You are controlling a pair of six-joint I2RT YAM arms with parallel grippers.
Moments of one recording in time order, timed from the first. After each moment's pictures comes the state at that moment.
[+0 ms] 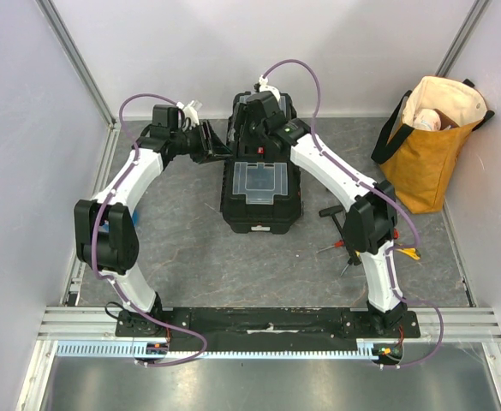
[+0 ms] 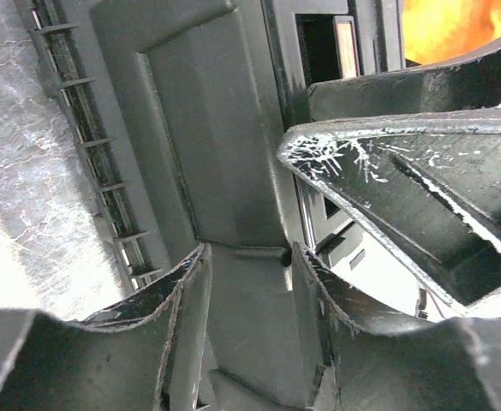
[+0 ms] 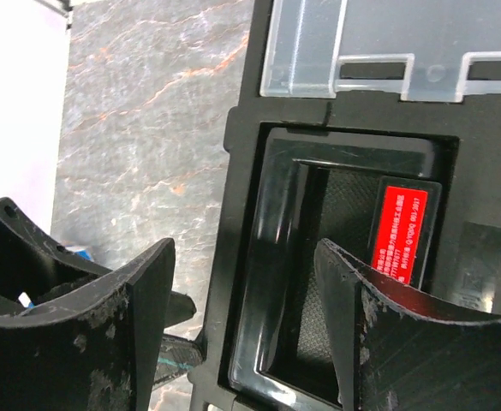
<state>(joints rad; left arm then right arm) -0.17 1.74 1.45 -0.37 0.69 -0.50 0.66 2.13 2.11 -0.54 0.19 0.63</state>
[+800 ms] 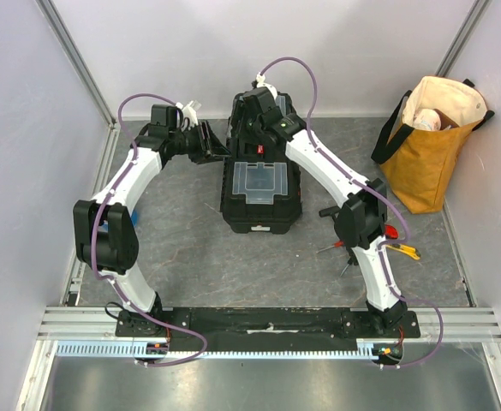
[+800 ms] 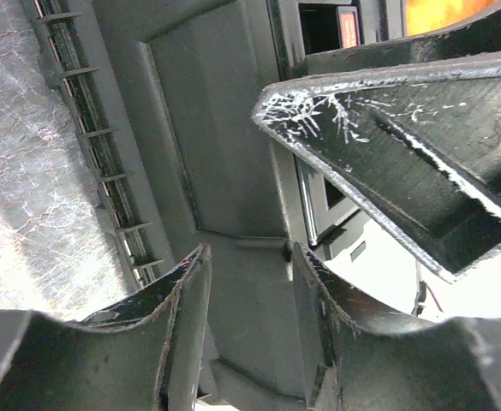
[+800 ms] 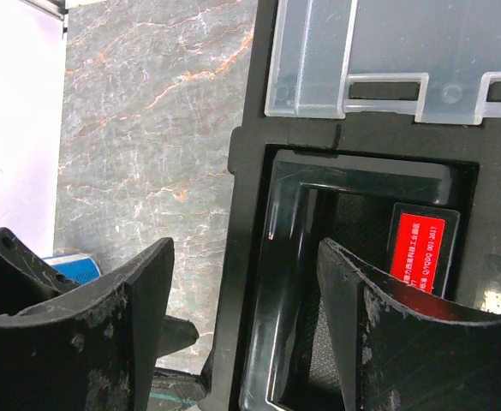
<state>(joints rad) -0.16 1.74 1.47 -0.42 0.69 -0.48 0.65 2.23 2.26 -0.62 0.13 0.66</state>
